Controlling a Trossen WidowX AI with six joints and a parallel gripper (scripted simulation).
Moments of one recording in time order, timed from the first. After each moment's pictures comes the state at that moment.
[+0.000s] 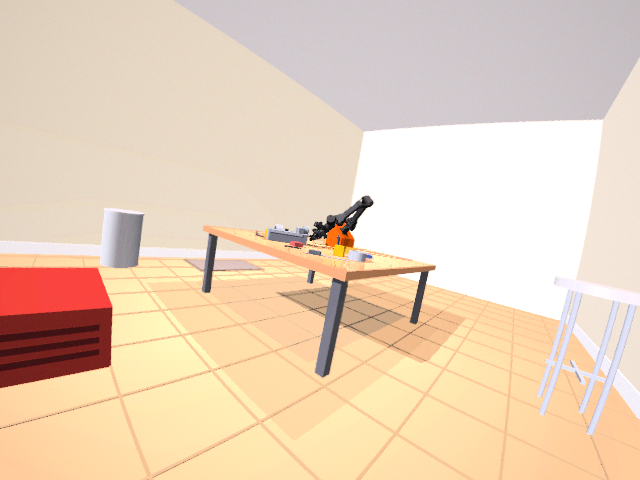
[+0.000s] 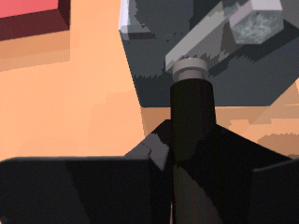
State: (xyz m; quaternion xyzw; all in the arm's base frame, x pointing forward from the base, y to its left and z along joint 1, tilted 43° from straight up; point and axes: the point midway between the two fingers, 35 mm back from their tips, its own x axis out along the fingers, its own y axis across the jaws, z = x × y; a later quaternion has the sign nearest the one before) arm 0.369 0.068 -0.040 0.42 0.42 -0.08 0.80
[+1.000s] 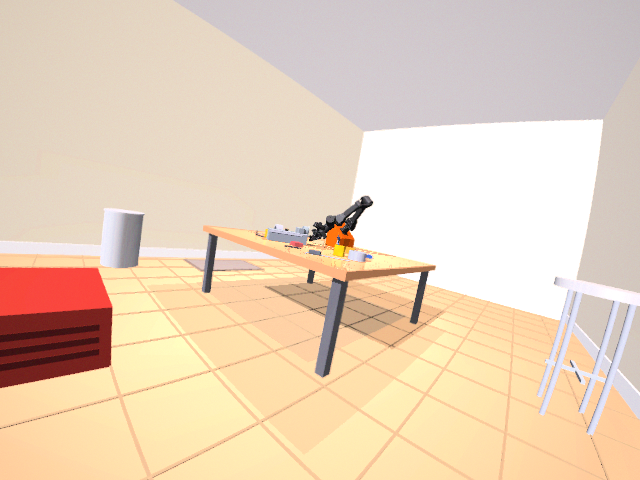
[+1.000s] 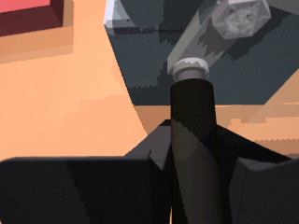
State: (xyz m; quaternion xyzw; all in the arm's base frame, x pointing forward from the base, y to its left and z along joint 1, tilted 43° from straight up) arm 0.366 0.067 -0.046 0.42 0.42 -0.08 0.80
